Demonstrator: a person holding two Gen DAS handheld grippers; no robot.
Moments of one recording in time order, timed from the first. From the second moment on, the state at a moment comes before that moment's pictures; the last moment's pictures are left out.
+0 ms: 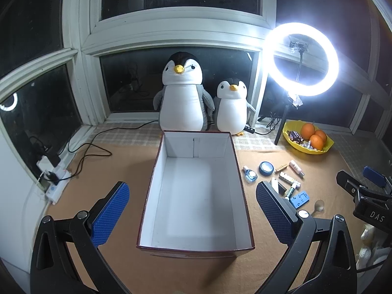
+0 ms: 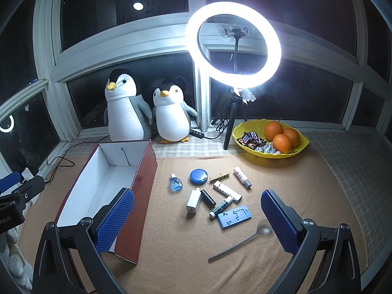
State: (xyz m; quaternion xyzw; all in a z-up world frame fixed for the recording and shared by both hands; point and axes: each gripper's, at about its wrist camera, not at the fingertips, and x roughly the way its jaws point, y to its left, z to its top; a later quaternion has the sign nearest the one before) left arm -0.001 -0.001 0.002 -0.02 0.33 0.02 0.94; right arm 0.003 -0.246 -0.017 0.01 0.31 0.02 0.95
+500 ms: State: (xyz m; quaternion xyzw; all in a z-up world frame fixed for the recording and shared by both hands) left arm -0.002 -0.001 0.003 -0.02 0.33 0.02 0.94; right arm 0.003 -0.244 -0.018 0.01 0.32 0.03 0.95
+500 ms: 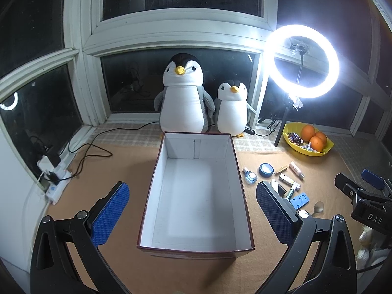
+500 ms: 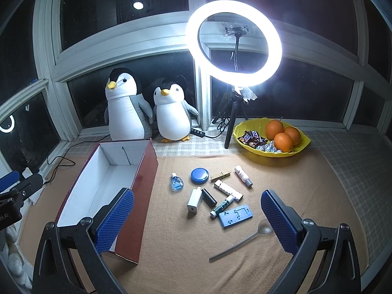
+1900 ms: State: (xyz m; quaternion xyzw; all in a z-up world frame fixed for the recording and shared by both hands) left arm 0.005 0.001 -0.008 -0.02 0.34 0.02 0.94; right arm 0.014 -0.244 -0.031 0.01 0.34 0.03 0.94
